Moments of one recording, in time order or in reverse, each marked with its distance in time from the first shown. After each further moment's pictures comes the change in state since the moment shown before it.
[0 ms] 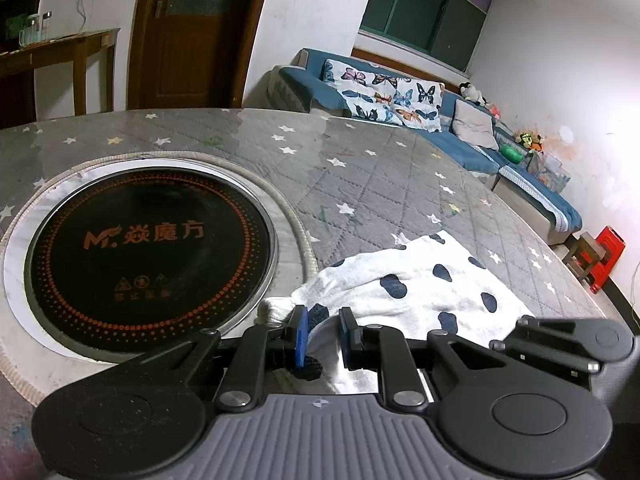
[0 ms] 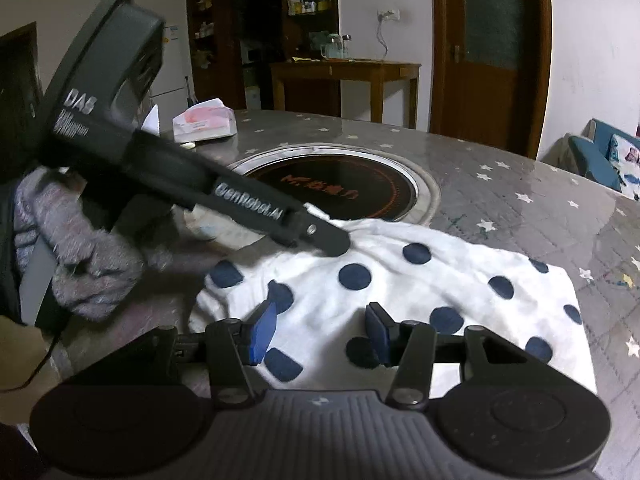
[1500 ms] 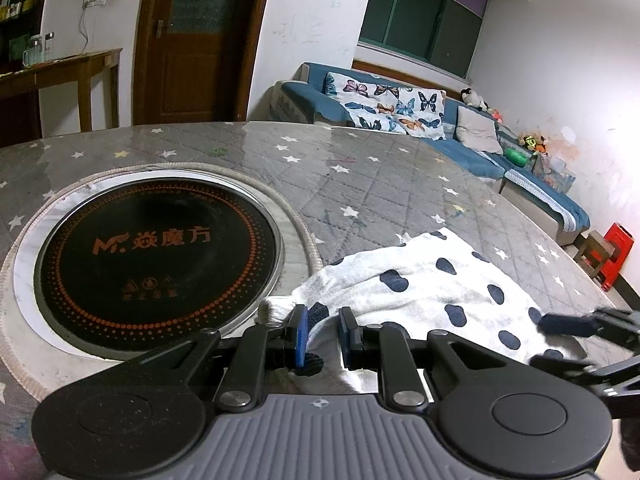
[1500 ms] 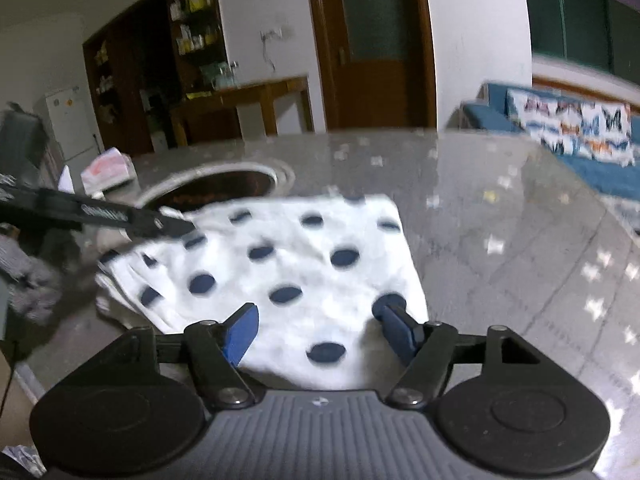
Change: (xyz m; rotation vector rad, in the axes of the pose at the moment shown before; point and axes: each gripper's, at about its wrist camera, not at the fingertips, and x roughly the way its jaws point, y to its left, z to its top) left arm -0.002 -0.004 -0.011 0.037 -0.043 0.031; right arm -0.066 -0.075 -0.056 0.271 -0.061 -0.205
